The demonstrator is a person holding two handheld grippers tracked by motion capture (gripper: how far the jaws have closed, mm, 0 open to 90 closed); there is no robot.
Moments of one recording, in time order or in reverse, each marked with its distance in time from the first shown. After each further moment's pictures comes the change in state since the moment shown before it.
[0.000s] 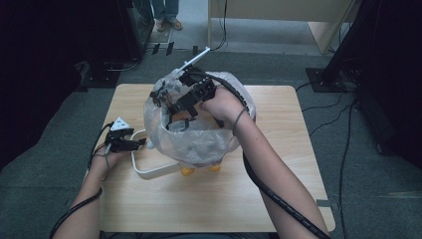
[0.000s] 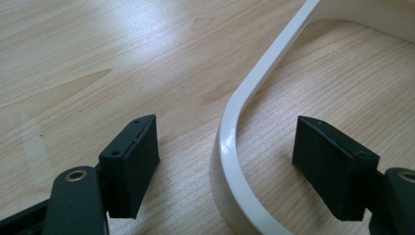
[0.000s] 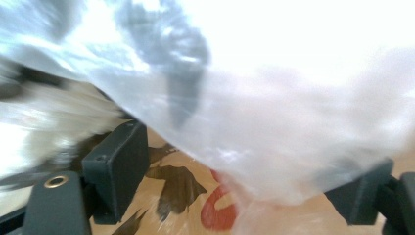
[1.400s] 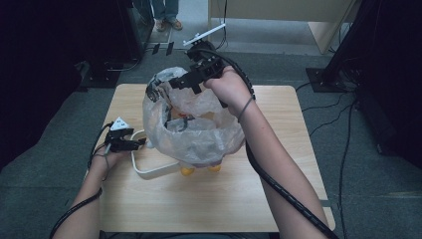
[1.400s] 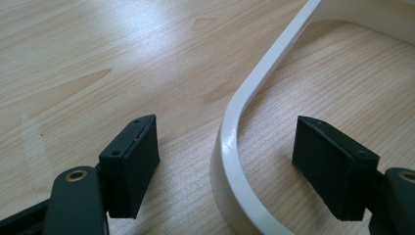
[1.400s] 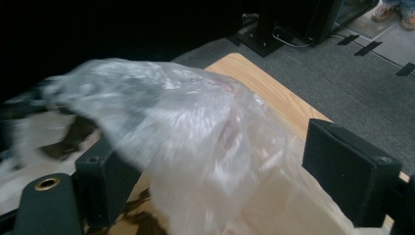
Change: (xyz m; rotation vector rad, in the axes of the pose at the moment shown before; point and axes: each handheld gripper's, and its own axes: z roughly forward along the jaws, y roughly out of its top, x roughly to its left) left arm 0.000 0.000 0.000 -0.001 -0.001 -0.004; right arm -0.013 0.025 -0.045 -0.240 -0.029 -0.069
